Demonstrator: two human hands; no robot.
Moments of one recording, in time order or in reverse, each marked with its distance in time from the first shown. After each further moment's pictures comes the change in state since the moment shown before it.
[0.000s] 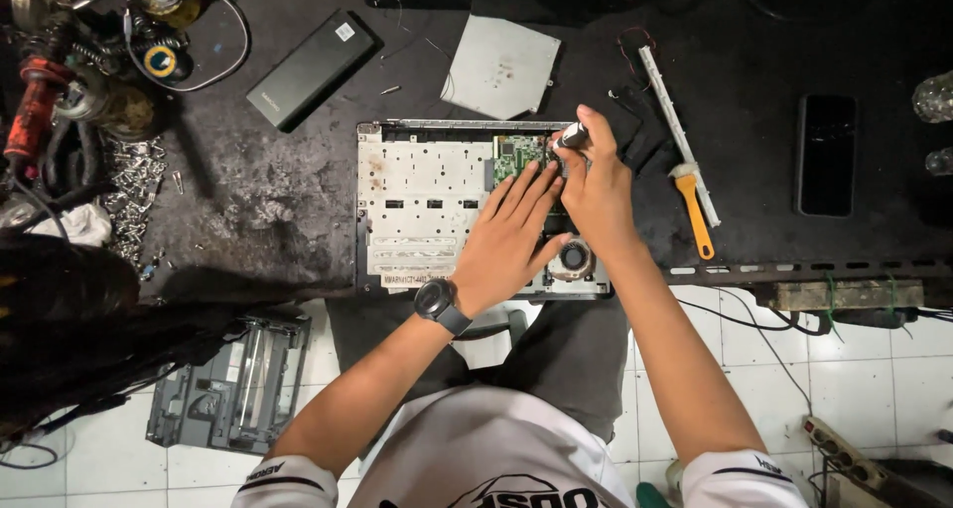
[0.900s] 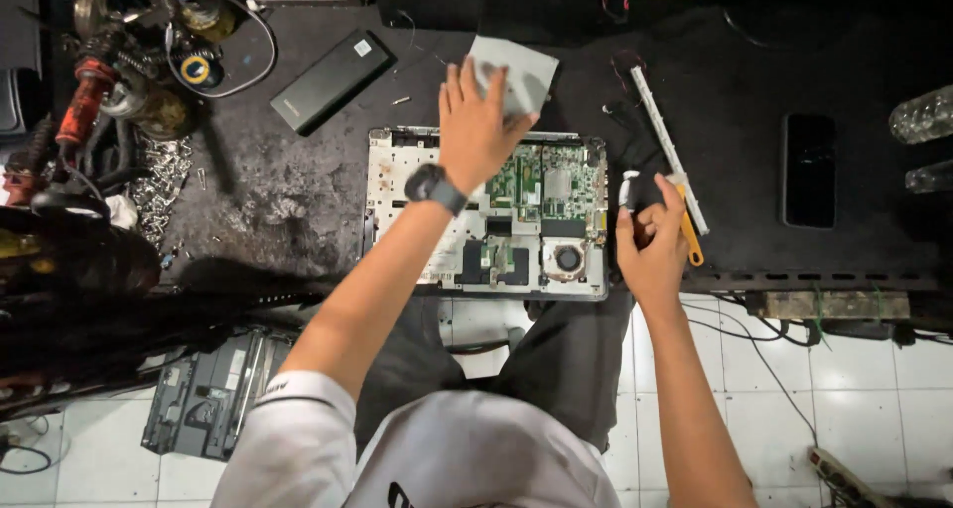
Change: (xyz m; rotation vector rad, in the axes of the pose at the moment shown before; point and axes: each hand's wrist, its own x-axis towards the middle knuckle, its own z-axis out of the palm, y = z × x) left_hand 0.104 -0.098 0.002 0.158 0.042 -0.408; right_hand -0.062 -0.022 -0.074 -0.166 0.043 0.324
